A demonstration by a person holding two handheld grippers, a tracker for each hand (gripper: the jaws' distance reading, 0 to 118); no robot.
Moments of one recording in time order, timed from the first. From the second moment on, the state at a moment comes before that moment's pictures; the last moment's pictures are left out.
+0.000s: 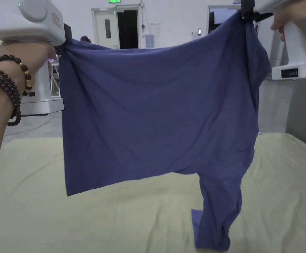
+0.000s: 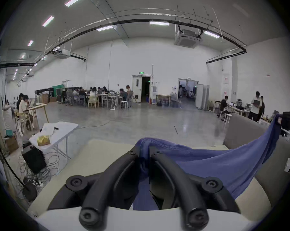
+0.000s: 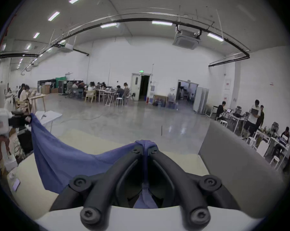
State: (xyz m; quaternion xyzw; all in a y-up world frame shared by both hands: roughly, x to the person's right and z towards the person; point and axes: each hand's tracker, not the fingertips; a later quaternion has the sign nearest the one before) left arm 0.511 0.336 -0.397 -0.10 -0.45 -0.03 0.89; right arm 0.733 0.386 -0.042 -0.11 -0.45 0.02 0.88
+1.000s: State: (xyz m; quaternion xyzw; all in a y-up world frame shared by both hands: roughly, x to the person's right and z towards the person) left arm 0.533 0.164 -0.399 -0.17 -0.48 -0.05 0.86; right arm 0.812 0.193 -0.052 -0.15 -0.47 -0.09 0.87
